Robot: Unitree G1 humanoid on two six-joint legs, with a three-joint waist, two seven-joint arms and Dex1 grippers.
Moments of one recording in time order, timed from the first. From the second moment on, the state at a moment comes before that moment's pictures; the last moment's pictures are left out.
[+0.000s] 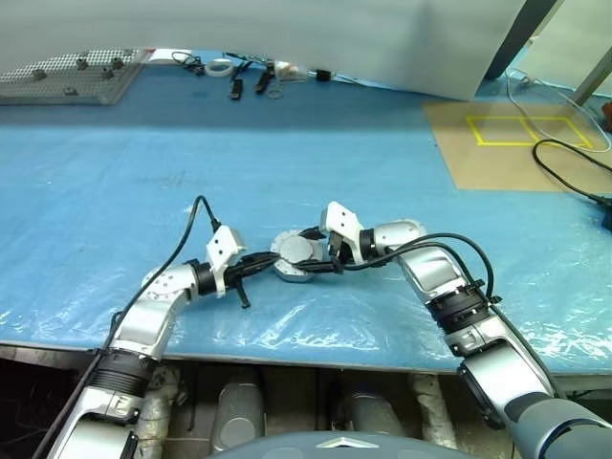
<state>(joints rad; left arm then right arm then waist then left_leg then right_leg) -0.25 0.43 -0.12 0.13 -0.26 0.05 -0.96 -0.61 -0.37 0.34 0.25 0.06 0.30 1.07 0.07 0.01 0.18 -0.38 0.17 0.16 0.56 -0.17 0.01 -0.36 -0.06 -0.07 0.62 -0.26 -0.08</state>
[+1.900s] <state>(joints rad) -0.32 0.40 -0.04 0.36 -0.27 -0.05 -0.97 -0.57 -0.46 0.01 0.13 0.44 0.86 0.98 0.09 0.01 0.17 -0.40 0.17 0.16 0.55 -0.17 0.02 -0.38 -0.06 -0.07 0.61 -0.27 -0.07</state>
